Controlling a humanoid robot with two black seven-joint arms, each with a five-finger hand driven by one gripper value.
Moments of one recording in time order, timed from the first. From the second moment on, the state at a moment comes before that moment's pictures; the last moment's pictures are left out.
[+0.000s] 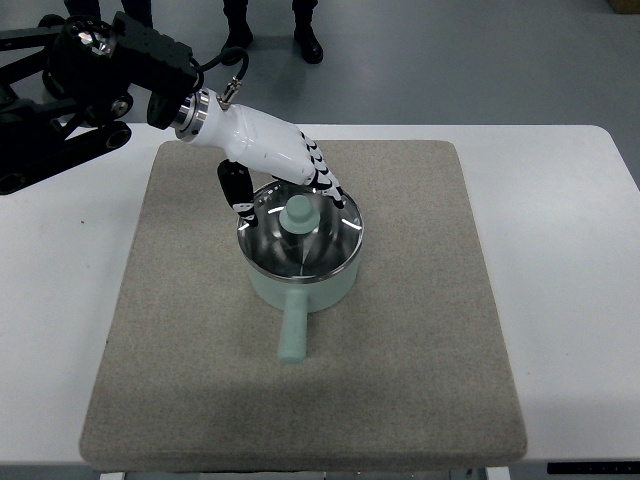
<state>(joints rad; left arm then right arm) -1.43 0.54 -0.09 -1.21 1.84 -0.40 -0.61 0.03 0.00 -0.05 0.16 0.04 -0.05 0.10</state>
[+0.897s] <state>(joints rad) -1.43 0.52 -0.14 -1.19 1.84 -0.40 -0.61 0.03 0.00 -0.05 0.16 0.04 -0.05 0.10</state>
